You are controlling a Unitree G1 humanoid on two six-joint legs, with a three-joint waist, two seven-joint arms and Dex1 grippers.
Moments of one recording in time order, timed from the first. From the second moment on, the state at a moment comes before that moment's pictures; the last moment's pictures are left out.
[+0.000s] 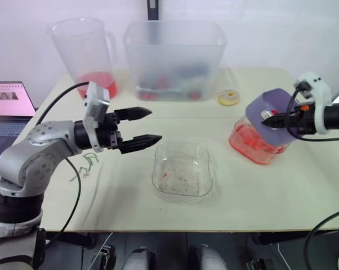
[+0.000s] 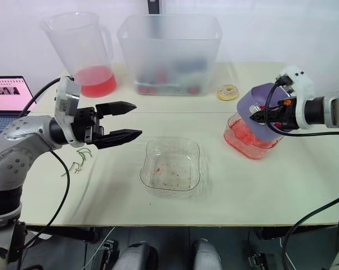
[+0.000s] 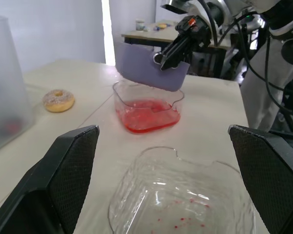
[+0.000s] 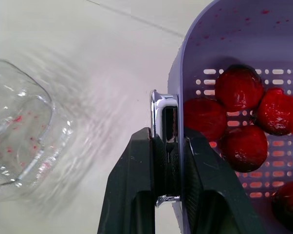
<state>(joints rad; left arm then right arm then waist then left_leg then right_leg) -0.60 0.74 0.13 -0.35 -0.85 0.73 -0.93 -0.90 -1.13 -0.04 0.07 0.48 1.35 1.00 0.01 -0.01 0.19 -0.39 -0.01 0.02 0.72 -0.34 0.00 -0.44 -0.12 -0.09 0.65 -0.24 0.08</state>
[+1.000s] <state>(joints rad) -0.26 0.76 0.31 -0.45 -0.86 0.72 -0.82 -1.36 -0.78 0.58 0.46 0.05 0.58 1.39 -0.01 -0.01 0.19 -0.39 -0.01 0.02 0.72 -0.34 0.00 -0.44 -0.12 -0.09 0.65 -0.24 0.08</state>
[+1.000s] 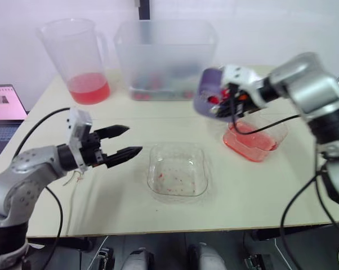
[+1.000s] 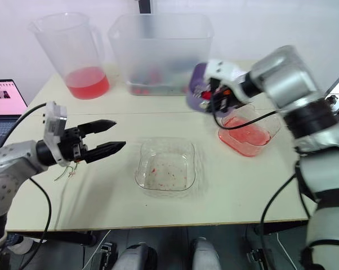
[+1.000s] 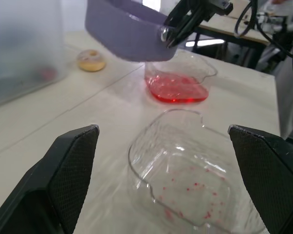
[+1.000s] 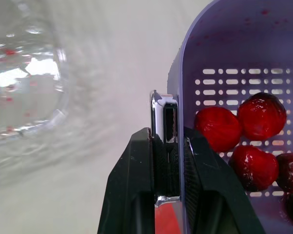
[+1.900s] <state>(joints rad) -0.11 0.82 0.38 -0.48 -0.83 0.71 -0.67 -1.38 -0.59 0.41 0.80 -0.11 0.39 1.41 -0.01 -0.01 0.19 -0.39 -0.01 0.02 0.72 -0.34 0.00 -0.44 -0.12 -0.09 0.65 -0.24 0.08</state>
